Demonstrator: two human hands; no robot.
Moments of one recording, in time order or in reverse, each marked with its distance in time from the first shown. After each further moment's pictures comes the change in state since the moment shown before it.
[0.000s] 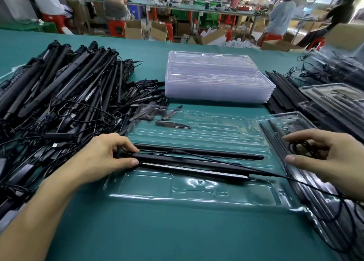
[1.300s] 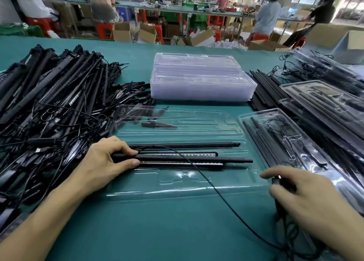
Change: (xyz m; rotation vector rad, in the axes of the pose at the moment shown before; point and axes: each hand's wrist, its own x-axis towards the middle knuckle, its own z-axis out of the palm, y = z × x) left_hand 0.001 0.011 0.036 -0.130 0.158 0.168; right_hand -0.049 0.000 0.044 -0.170 0.049 0.134
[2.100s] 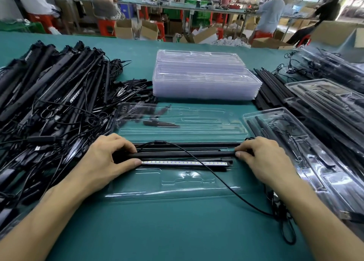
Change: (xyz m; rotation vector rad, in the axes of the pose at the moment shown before) left_hand 0.001 -0.002 0.000 0.212 -0.017 0.034; right_hand 0.101 0.000 0.056 -0.093 0.076 -0.037
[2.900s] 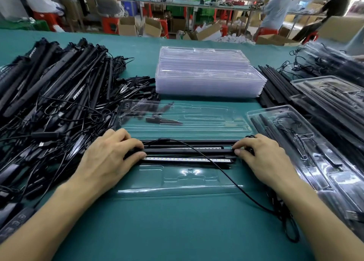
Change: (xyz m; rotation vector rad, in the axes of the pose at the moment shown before) left_hand -0.002 0.015 0.002 0.370 0.026 0.085; right_hand -0.004 -0.005 0.006 0.058 0.001 -0.054
